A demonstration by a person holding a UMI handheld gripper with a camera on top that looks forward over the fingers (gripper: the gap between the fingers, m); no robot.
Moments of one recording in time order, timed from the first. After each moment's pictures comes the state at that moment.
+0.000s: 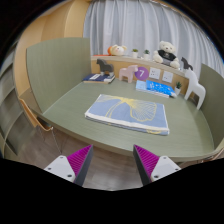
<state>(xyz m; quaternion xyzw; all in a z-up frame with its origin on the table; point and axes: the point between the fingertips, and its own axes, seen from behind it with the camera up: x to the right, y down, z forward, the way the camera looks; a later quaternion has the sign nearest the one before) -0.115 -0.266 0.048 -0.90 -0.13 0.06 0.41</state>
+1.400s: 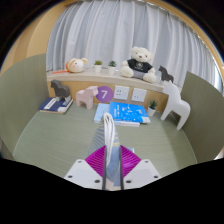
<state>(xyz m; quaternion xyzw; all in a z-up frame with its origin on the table) -0.004 -0.037 0.121 -0.89 -0.03 -0.05 0.46</state>
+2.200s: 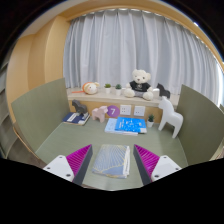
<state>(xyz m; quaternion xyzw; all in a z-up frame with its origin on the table) 0.023 -0.159 0.260 -0.86 -0.07 0.04 0.51</state>
